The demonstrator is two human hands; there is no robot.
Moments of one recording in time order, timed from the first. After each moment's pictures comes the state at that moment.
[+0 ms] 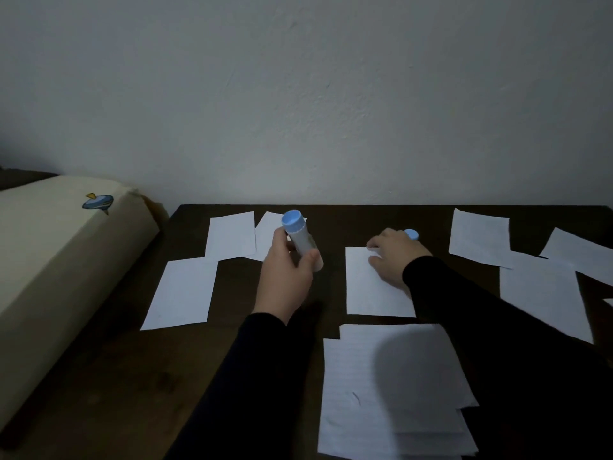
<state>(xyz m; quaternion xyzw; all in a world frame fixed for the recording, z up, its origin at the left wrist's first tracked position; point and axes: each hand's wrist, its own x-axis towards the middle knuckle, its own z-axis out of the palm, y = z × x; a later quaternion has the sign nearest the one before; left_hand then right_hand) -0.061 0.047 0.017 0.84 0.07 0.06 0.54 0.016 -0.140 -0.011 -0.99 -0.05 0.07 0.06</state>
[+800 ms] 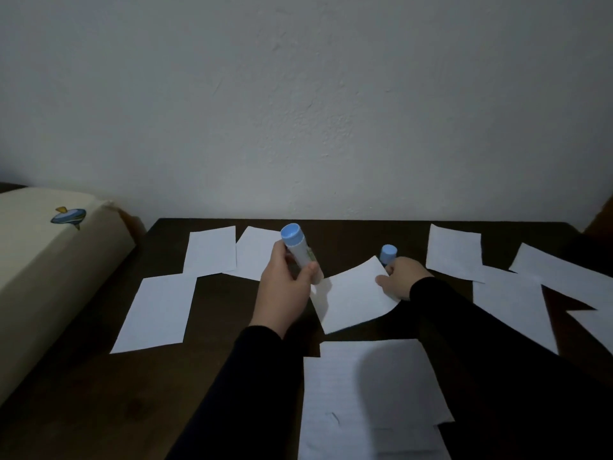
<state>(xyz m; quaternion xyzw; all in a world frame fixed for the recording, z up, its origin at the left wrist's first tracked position) -0.055 0.030 0.018 0.81 0.04 0.03 0.58 0.013 -0.171 -0.009 -0.96 0.16 0.16 0.19</state>
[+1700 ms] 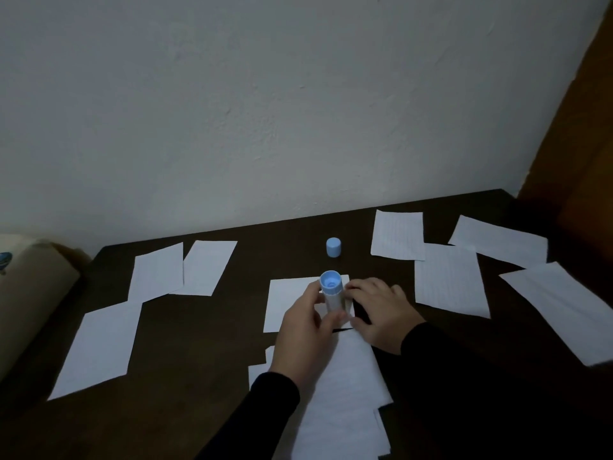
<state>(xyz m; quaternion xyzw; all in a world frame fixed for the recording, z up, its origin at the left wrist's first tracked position) -0.098 -0.070 -0.013 0.86 -0.10 -0.04 0.50 -0.077 -0.224 -0.032 -0.98 -0.07 0.08 0.15</state>
